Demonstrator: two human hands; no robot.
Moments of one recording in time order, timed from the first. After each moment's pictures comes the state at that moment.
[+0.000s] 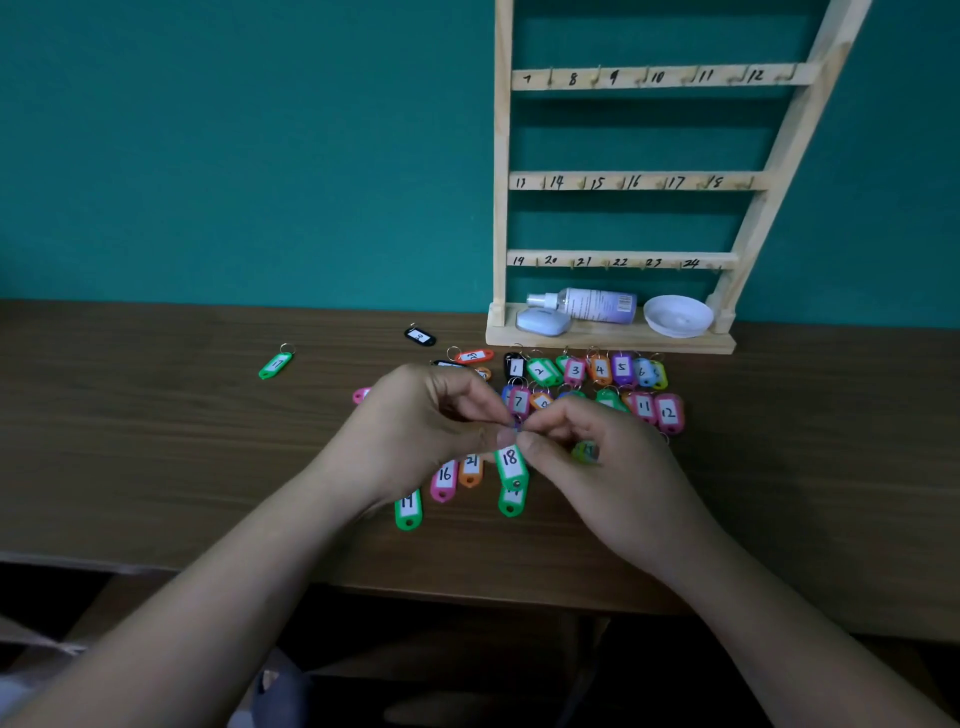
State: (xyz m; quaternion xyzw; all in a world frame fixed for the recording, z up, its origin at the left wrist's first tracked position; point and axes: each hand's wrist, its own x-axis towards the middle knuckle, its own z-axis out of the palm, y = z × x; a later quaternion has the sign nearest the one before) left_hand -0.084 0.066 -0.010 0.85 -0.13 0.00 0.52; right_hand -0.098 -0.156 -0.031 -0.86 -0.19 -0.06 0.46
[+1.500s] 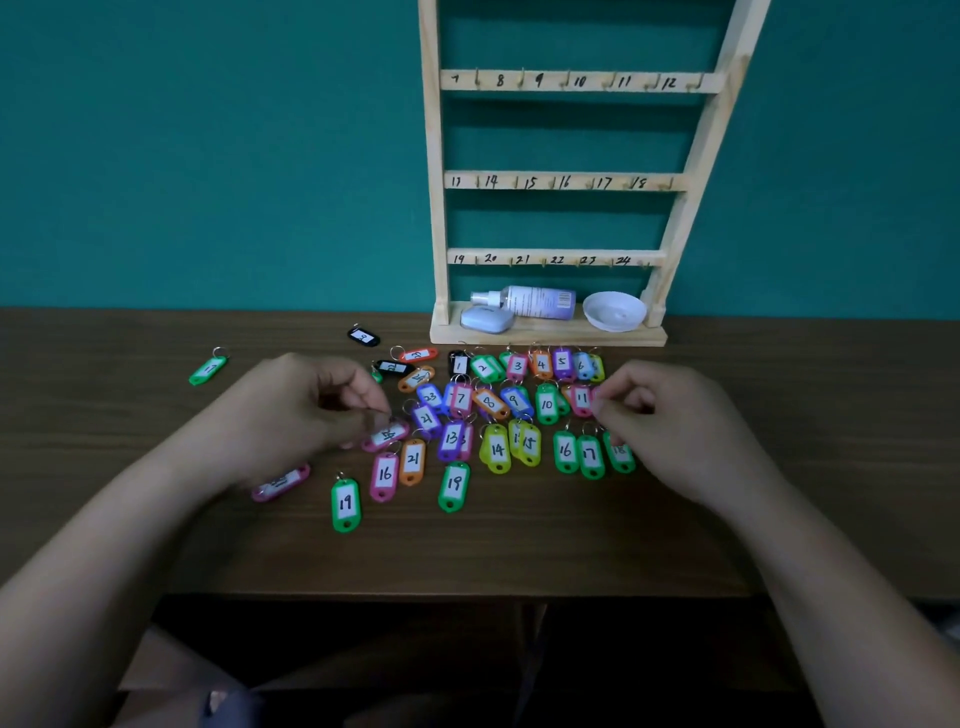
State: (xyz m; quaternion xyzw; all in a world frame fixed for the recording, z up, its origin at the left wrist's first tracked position) left_hand -0.077 0.104 0.007 0.93 -0.12 0.00 0.35; right_hand -0.066 -0.258 -0.018 -0.93 -0.06 -0.08 0.35
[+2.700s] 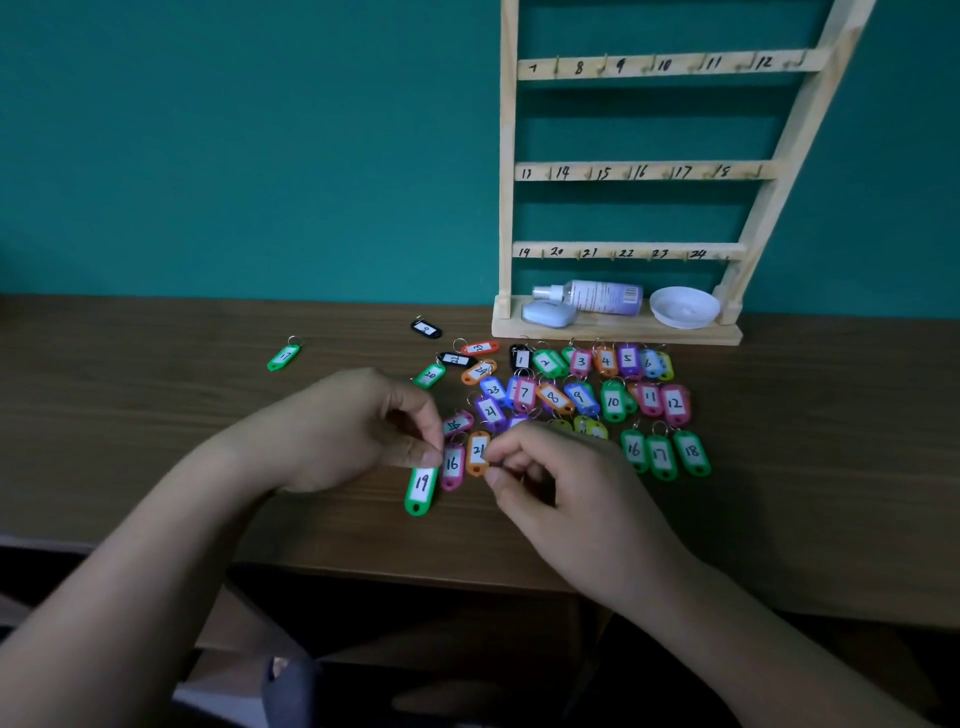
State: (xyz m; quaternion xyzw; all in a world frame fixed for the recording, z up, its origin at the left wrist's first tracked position) left_hand -0.086 0.124 0.008 0.94 -0.18 -0.08 0.28; right_hand -0.116 -0.135 -0.053 -0.85 -0.29 -0.13 0.43
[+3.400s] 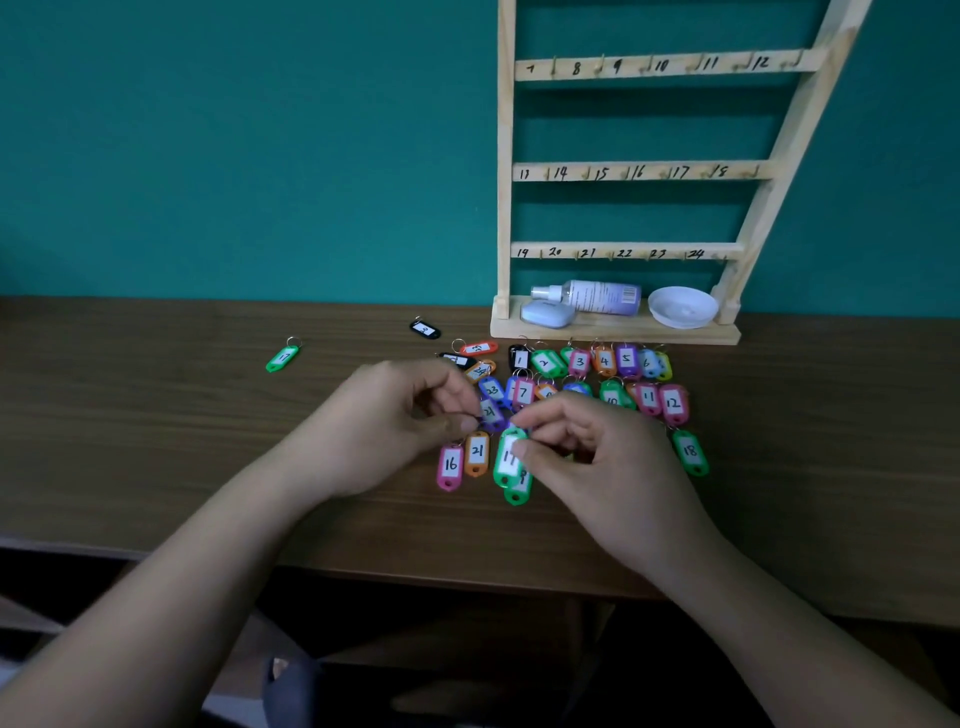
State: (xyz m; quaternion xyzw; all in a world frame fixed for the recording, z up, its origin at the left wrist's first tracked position) left_hand -0.086 0.096 -0.005 0.91 -0.18 0.04 0.36; right_hand -0.102 -0.152 -0.044 -0.84 -0.20 -0.10 0.49
